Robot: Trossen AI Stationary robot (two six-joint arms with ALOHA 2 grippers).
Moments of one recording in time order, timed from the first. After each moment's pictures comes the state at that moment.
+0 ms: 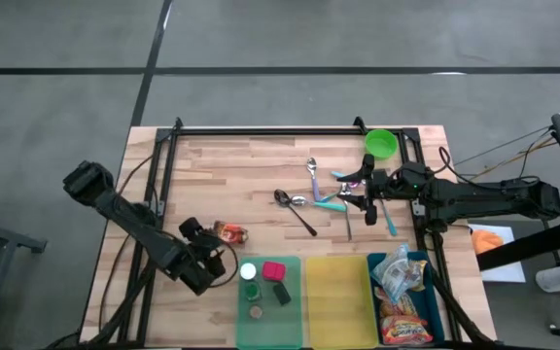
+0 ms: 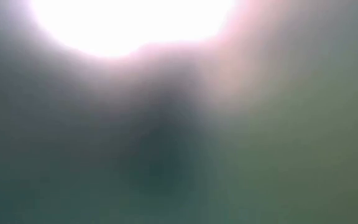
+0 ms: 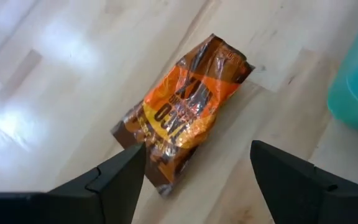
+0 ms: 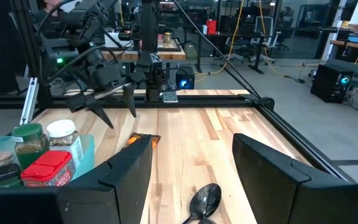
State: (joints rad) left arm -0.69 1.49 0.79 -0.83 -0.63 -1.19; right arm -0.19 0.79 0.34 0.39 -0.13 0.00
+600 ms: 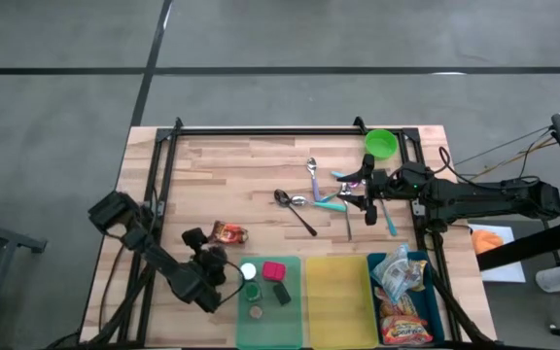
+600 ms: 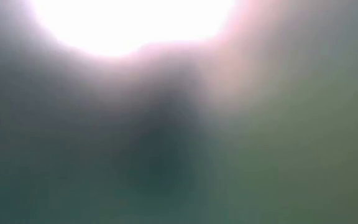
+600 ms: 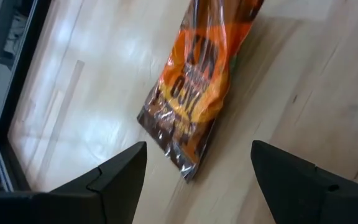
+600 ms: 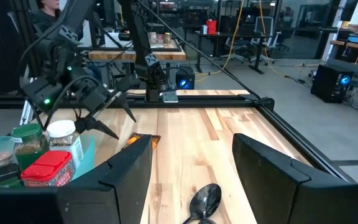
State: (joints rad) left arm -0.76 1.86 0.95 -1.07 -0.67 -1.23; right arm -0.19 0.79 0.34 0.39 -0.13 0.00
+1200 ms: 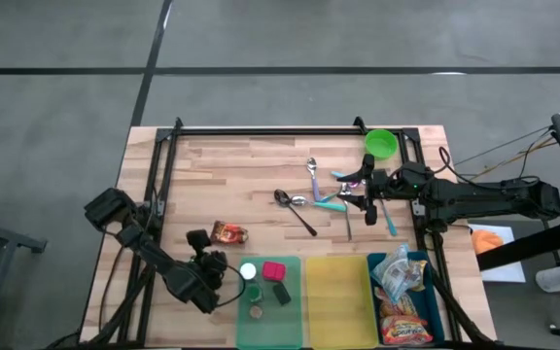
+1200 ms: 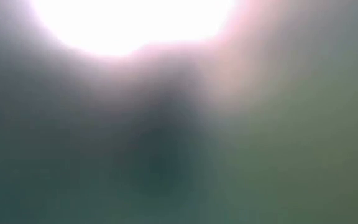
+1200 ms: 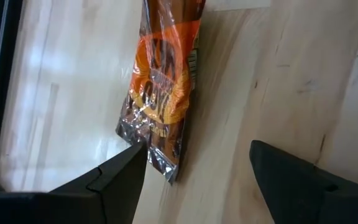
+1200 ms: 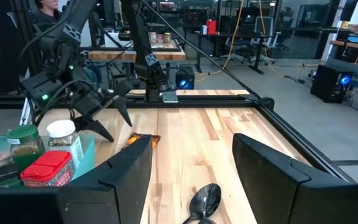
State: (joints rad) left arm -0.78 1.82 0.91 -0.96 -0.65 -1.02; right arm -0.19 0.79 0.34 0.39 -0.13 0.00
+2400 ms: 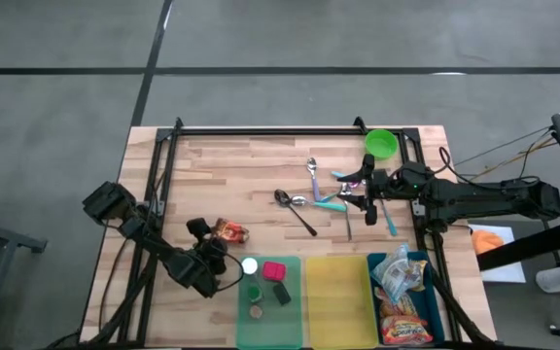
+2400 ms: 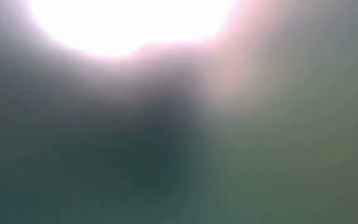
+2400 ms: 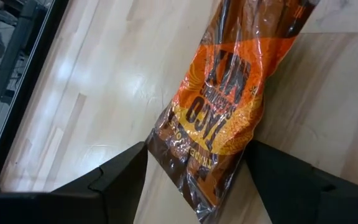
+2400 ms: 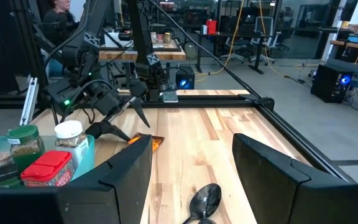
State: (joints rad) left arm -0.69 1.79 0.73 -0.77 -0.80 -1.03; right arm -0.19 0.79 0.34 0.39 -0.13 0.00
